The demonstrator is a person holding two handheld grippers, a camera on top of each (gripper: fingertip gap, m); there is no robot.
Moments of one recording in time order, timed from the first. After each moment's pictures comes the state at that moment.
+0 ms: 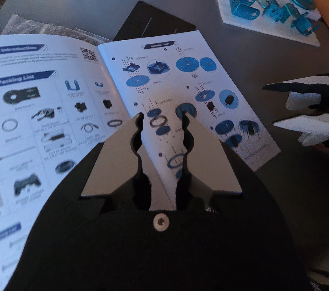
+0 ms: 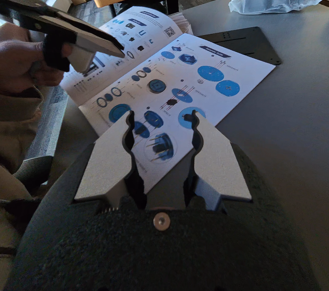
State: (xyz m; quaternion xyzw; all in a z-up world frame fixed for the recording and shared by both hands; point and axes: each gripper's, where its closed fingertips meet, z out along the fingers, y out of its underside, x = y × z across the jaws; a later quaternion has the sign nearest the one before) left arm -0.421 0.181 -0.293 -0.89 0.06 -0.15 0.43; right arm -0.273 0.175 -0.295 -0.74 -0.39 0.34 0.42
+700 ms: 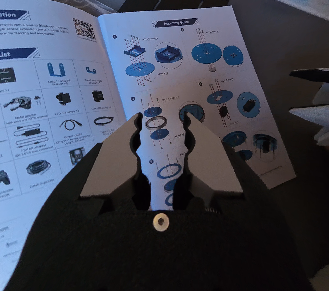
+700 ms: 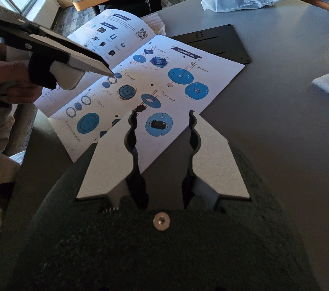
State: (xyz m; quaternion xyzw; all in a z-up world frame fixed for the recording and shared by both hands) left arm -0.411 0.201 -0.322 -0.93 0.00 -0.10 0.35; right arm -0.263 0.223 -0.305 -0.76 -0.37 0.33 0.42
